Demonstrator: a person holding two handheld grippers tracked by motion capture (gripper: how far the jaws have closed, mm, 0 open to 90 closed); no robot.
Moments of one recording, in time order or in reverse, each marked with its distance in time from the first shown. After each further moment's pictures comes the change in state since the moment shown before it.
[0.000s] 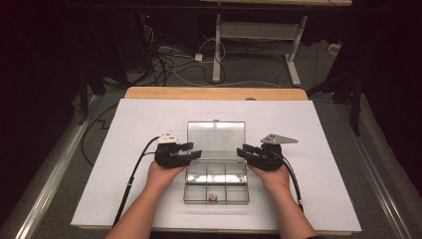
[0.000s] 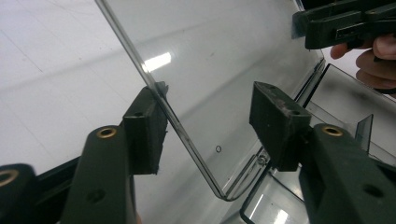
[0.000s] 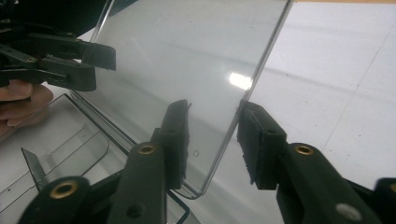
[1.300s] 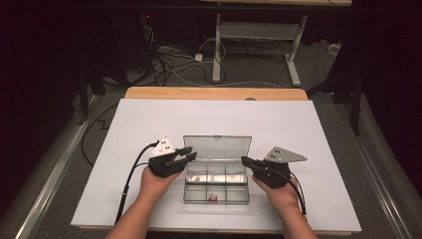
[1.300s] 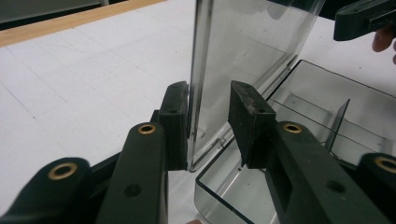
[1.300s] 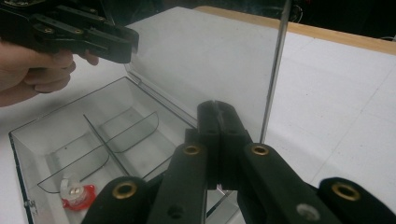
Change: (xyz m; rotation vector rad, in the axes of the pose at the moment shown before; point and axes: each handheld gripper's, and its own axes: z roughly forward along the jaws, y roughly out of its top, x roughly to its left) left arm -0.034 -0.004 -0.030 -0.058 0.078 0.157; right arm 0.042 -0.009 -0.044 -0.058 0.010 -0.177
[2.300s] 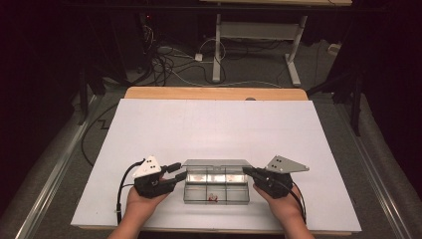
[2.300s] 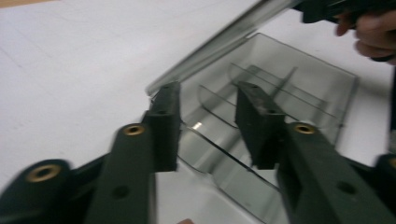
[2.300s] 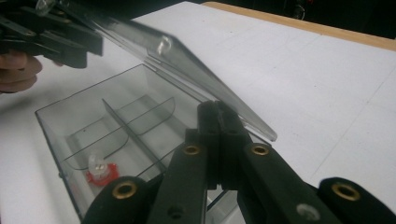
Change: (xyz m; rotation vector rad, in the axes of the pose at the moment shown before) left arm -0.030 -0.033 -0.048 0.004 -0.042 -0.049; right arm 0.018 -0.009 -0.014 0.007 -0.001 -0.030
